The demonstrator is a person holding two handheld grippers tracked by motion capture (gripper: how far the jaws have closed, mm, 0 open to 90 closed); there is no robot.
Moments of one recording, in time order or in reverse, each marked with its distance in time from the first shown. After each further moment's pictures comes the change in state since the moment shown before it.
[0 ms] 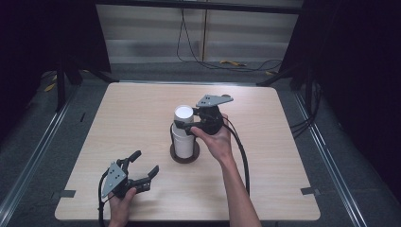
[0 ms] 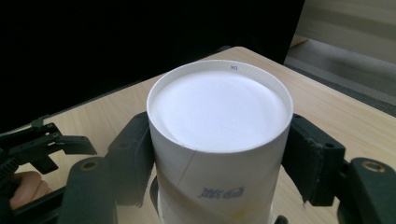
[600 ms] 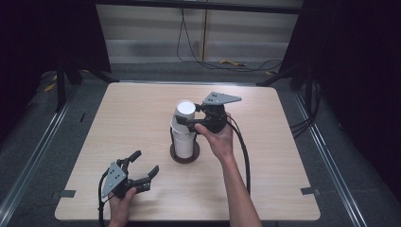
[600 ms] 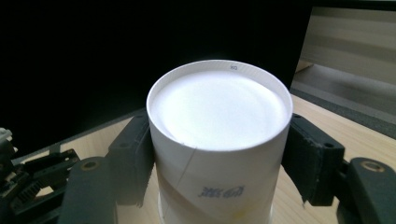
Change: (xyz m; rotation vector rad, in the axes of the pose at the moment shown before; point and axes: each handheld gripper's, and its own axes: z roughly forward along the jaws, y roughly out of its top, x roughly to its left) left arm 0.000 0.000 0.000 -0.002 0.001 -0.001; right arm -0.002 0.005 -0.013 -0.122 0.036 0.020
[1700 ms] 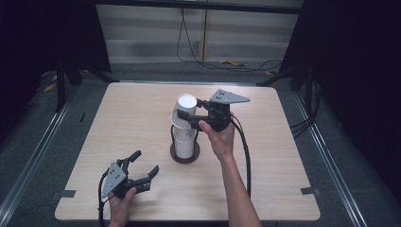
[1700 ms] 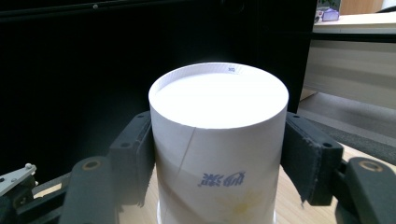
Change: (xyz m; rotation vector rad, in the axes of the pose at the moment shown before) left arm 0.000 0.000 0.000 0.000 -0.002 0.000; right arm 0.001 0.007 -0.012 -0.136 0.024 0.024
